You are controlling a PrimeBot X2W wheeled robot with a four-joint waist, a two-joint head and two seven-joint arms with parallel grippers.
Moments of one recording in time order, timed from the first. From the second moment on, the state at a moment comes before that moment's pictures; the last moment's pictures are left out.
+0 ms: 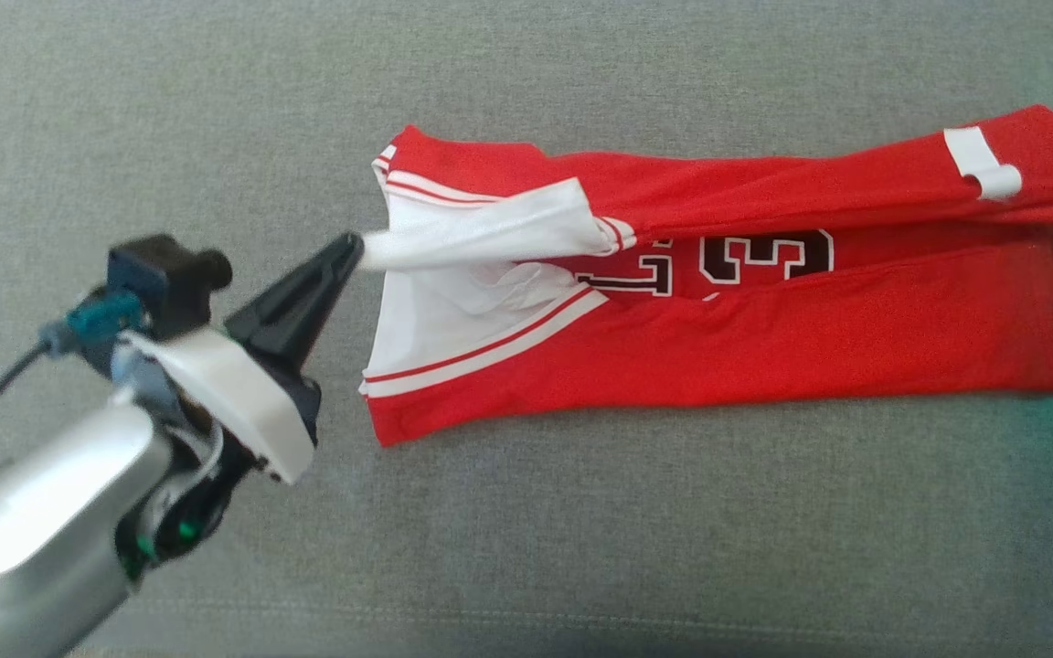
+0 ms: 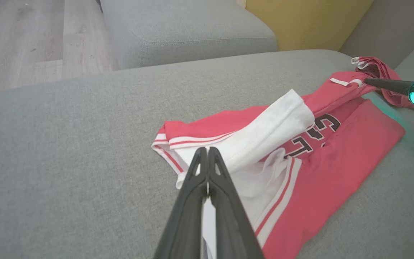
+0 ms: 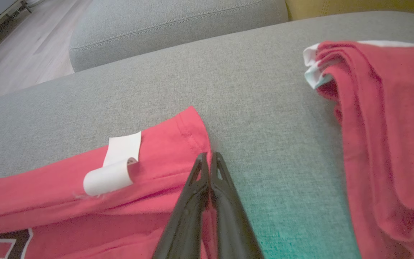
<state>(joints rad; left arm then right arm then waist) -0.68 0.73 -1.05 -0.01 -0.97 0.13 -0.16 -0.47 -0.35 -0.13 0.45 0.44 0.13 0.32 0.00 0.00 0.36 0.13</state>
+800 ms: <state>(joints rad) -0.46 0.62 -1.05 0.07 -0.93 0.34 -0.24 -0.23 -0.23 -0.18 0.31 0.38 0.13 0.30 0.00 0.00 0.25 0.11</state>
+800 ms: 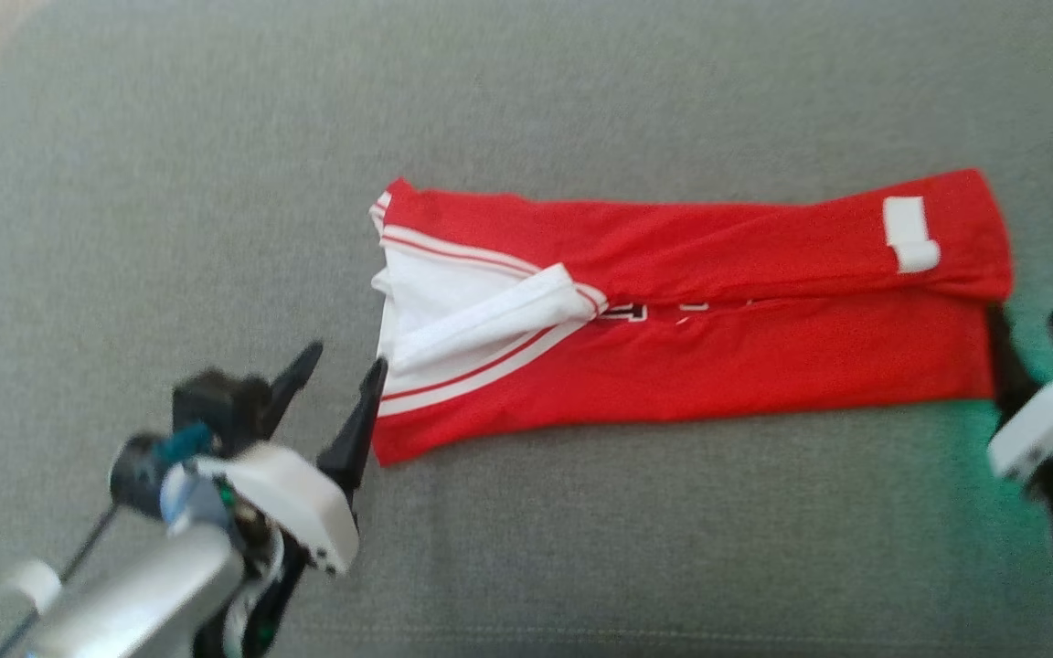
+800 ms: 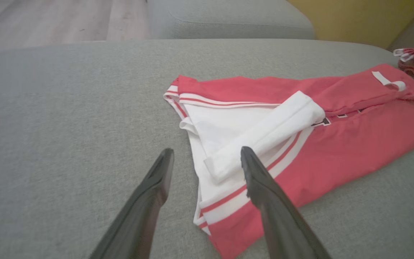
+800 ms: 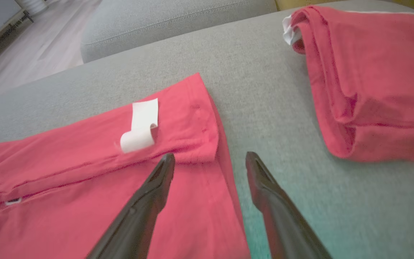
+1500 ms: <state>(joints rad) 0.12 0.26 -0.53 -0.06 -0.33 0.39 -0.25 0.08 -0.11 -0.20 0.26 0.28 0.13 0.09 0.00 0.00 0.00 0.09</state>
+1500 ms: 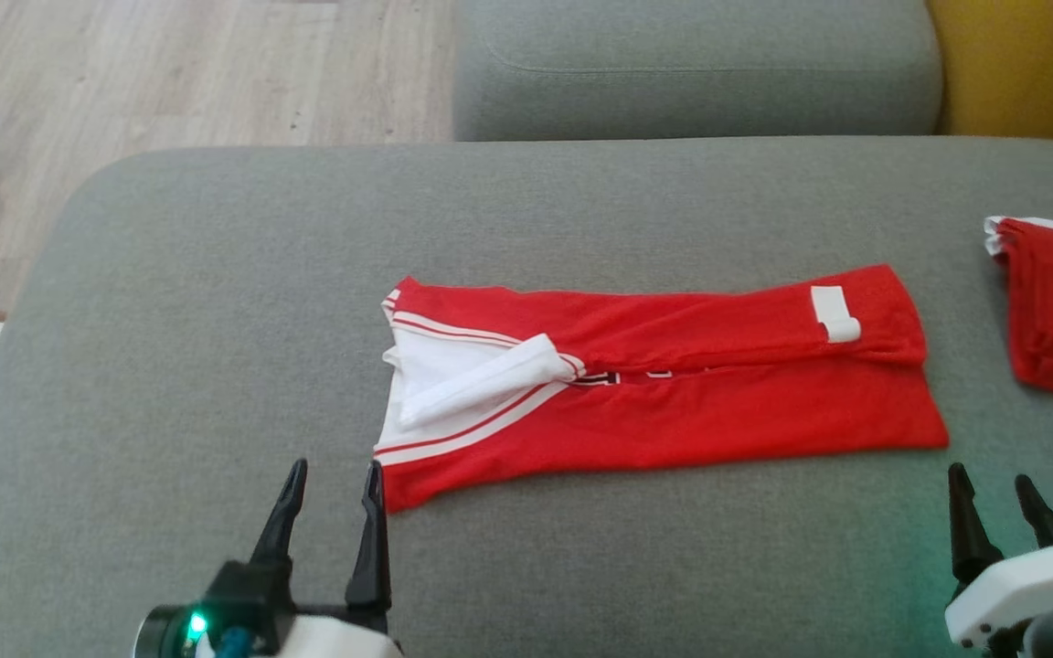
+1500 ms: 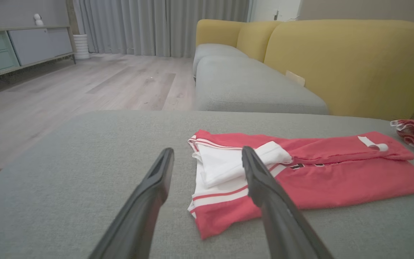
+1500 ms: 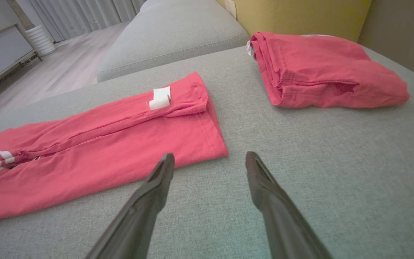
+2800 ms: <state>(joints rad) 0.07 0.08 -0.44 -0.02 -0.07 0.16 -0.25 -0.52 -0.21 -0.42 0.89 0.00 0.13 0.28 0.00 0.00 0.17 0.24</state>
